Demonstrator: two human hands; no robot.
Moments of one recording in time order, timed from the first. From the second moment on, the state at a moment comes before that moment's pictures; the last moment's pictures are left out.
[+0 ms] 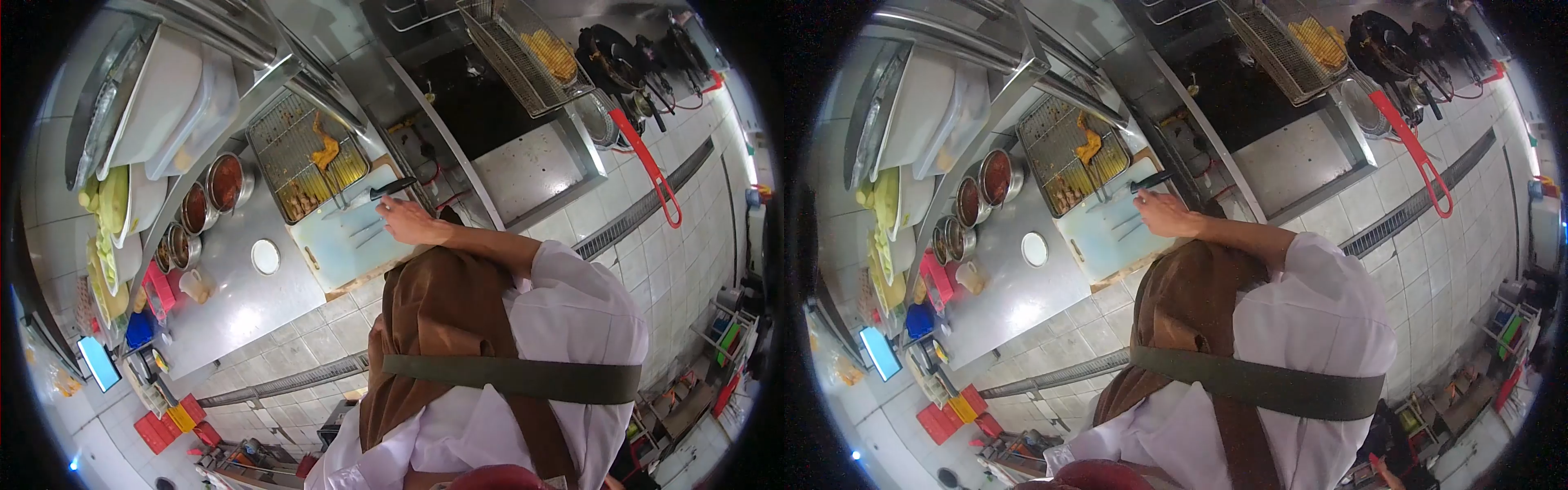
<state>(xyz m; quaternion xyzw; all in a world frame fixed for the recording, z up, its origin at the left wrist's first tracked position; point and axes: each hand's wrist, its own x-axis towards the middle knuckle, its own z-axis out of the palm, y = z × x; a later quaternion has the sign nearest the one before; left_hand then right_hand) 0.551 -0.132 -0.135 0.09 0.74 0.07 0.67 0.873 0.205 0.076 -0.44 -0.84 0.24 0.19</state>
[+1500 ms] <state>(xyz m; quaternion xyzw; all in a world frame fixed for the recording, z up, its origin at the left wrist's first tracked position) 0.927 -0.462 -0.141 -0.66 0.40 0.64 -0.01 0.511 -0.148 -0.173 0.01 -0.80 0.23 -0.55</state>
